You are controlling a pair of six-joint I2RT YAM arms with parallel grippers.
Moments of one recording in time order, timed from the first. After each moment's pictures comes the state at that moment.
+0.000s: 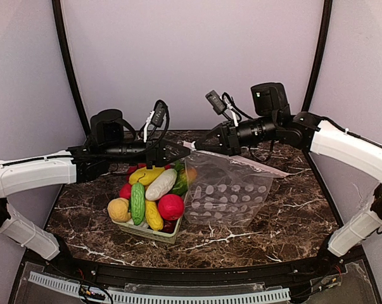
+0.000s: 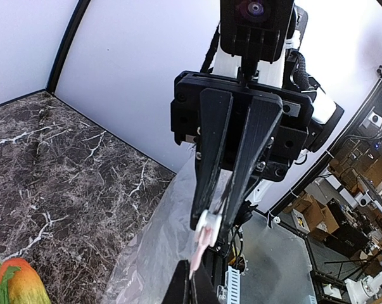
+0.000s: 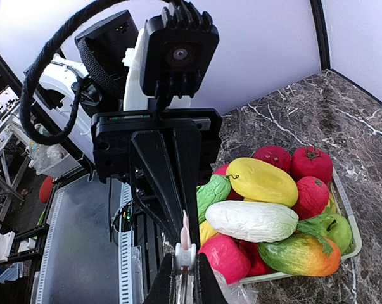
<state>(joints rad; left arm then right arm) -0.79 1.36 1.01 0.24 0.64 -0.49 0.81 1.47 1.40 -0.32 -0.73 0.17</state>
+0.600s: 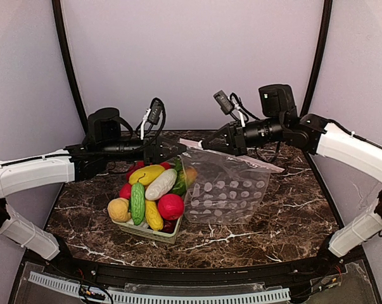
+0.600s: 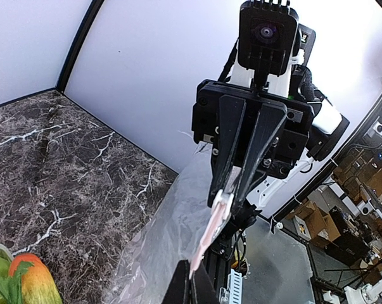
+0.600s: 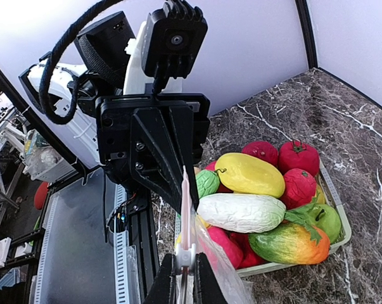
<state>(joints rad) -0.75 1.35 1.01 0.22 0.63 -0.51 0.78 1.41 1.34 -0.32 -0.71 0.17</state>
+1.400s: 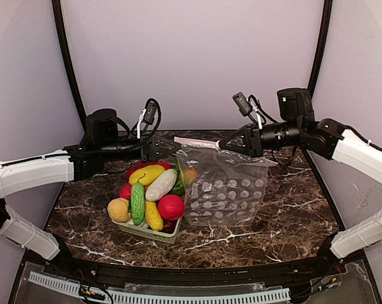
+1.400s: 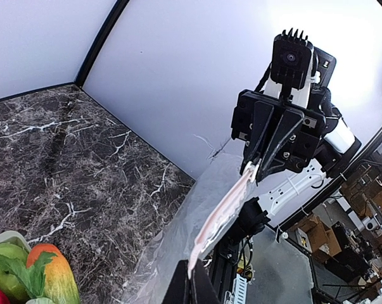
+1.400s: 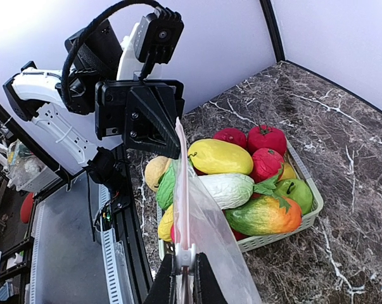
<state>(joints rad) -0.70 1.34 0.98 0.22 0.62 -0.55 0.71 1.28 1.24 -0.36 -0.66 0.18</state>
